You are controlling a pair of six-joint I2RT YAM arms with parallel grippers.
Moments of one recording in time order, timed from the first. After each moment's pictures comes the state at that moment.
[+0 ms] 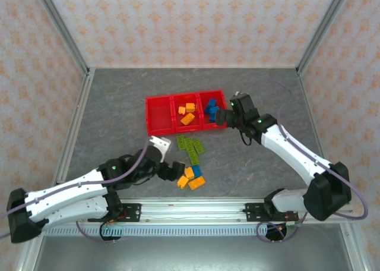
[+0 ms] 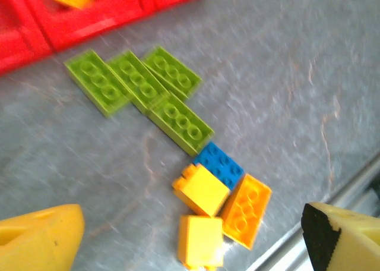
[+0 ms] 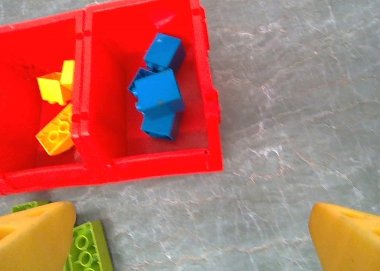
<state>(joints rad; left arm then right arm) -1.04 0.88 0.65 -0.53 -0.20 -0.58 0.51 1.27 1.00 -0.56 0.20 0.46</state>
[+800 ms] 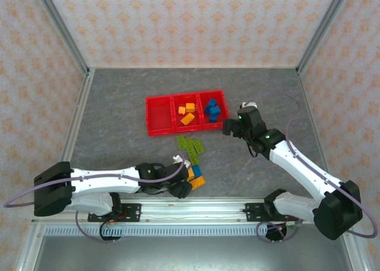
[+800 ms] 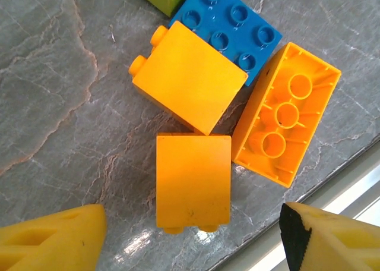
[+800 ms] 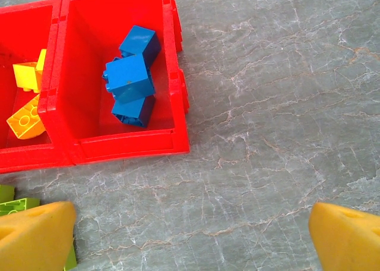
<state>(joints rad) -1.18 1.26 0.63 -0.50 -0.14 -0.64 0.51 1.11 0.83 -0.49 0.26 0.42</state>
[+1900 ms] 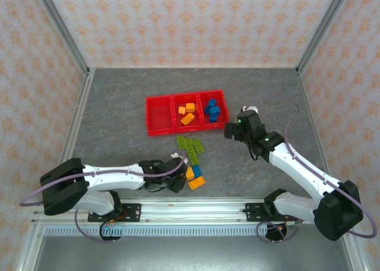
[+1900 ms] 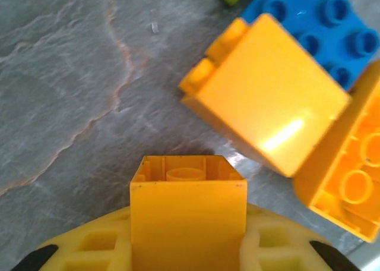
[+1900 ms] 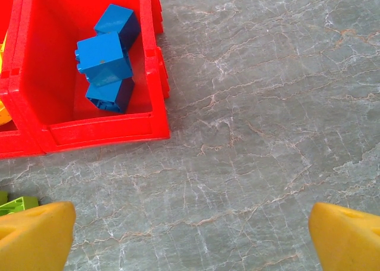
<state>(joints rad) -1.07 1.31 0.56 -0.36 -0.06 -0.63 0.51 1.11 0.78 -0.49 0.29 0.42</state>
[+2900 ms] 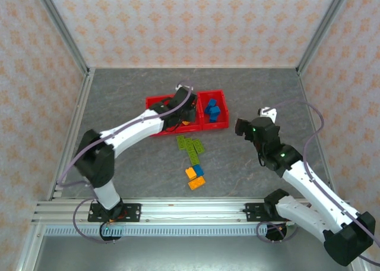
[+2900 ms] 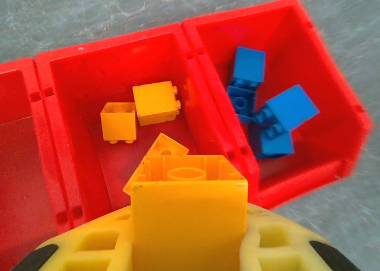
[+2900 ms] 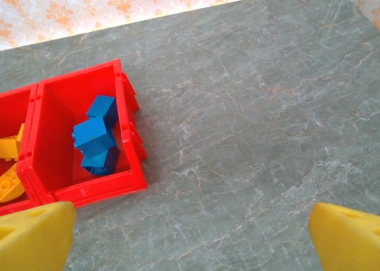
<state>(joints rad) -0.64 1.77 1.40 -0.50 -0.25 -0.46 0.51 0.84 0.71 -0.47 0.45 0.47</state>
